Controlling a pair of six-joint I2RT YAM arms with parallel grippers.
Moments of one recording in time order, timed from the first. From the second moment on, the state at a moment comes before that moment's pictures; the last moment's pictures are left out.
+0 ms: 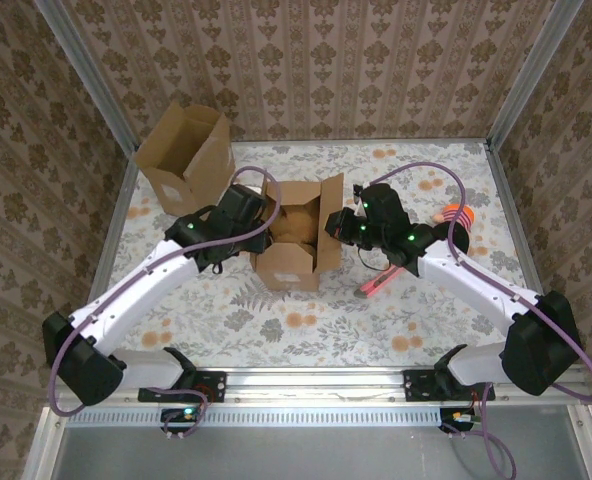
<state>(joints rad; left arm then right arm) -0.74 1.26 1.21 -0.83 -0.22 -0.39 0.55 1.34 1.00 -0.25 -0.20 0.88</state>
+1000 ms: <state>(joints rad) -0.81 1.64 1.71 -0.92 -0.06 0.20 0.49 1.35 1.07 -0.38 -0.30 0.76</state>
